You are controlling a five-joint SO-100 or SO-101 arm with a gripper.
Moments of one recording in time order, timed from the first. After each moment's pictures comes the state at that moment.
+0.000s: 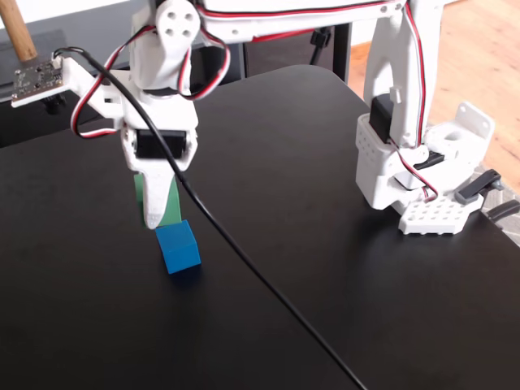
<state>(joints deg) 10.0 88.2 80.2 76.6 -88.0</state>
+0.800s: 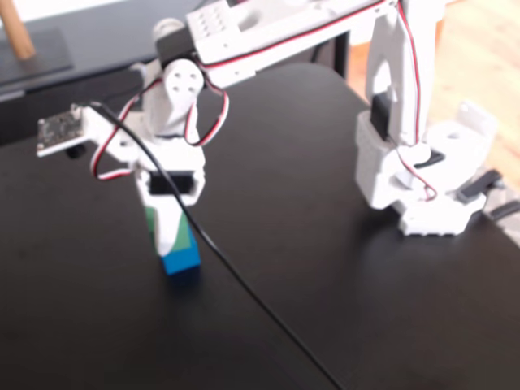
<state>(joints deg) 12.1 86.5 97.1 58.2 -90.8</state>
